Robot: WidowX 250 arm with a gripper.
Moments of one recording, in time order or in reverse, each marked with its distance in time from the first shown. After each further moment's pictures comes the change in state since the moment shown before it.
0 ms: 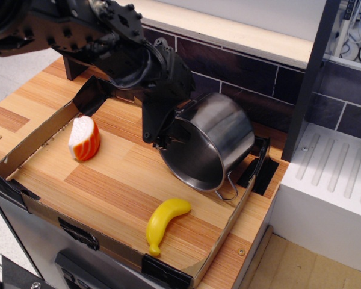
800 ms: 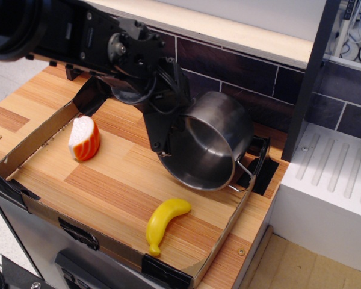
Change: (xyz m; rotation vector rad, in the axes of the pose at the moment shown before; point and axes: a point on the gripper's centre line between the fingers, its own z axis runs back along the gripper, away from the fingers) arm -0.003 -0.003 -0.007 0.094 0.099 0.169
